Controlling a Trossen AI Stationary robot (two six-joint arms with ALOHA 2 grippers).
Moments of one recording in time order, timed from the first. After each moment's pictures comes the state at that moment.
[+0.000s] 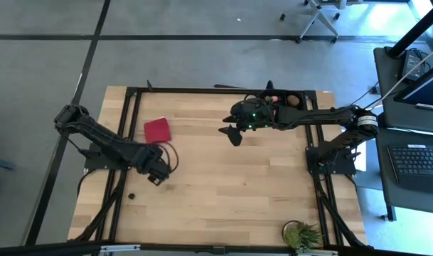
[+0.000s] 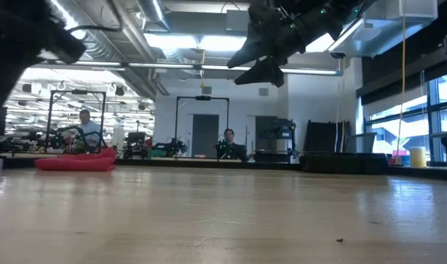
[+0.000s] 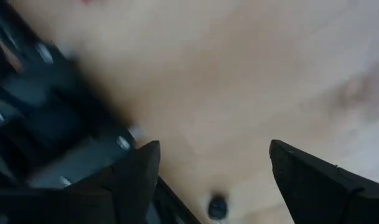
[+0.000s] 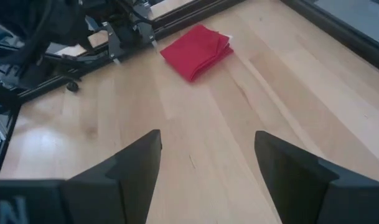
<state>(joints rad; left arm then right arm) -0.41 1.34 0.93 -1.30 0.00 -1.36 -0.21 1.52 1.04 -0.04 -0.08 0.30</state>
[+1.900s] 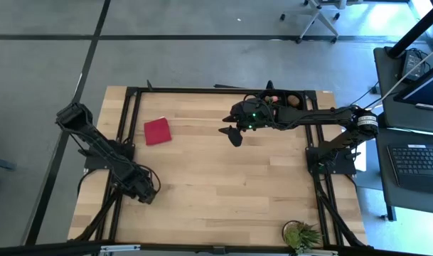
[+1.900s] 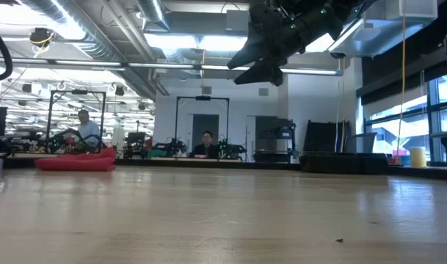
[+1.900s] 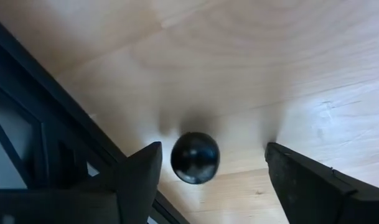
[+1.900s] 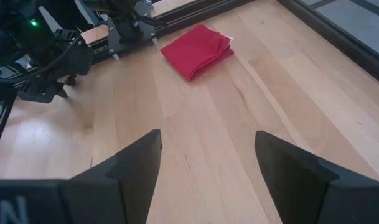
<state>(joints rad) -0.75 1.34 0.52 -0.66 0.35 -1.99 -0.21 1.52 1.04 -0.04 -0.08 0.25</state>
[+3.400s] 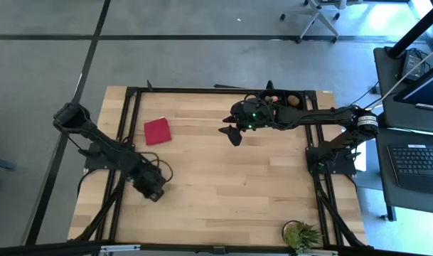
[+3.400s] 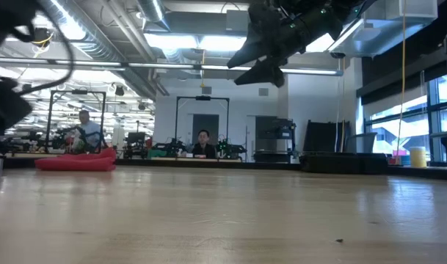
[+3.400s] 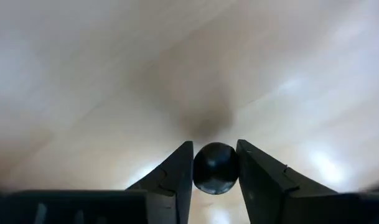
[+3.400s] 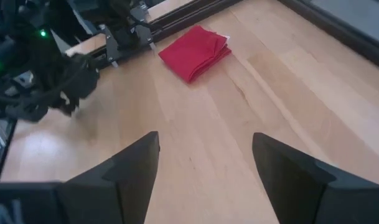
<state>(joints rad) -0.56 1.31 0.51 -0.55 0.33 -1.60 -0.21 1.52 1.04 -0.04 -0.08 0.32</state>
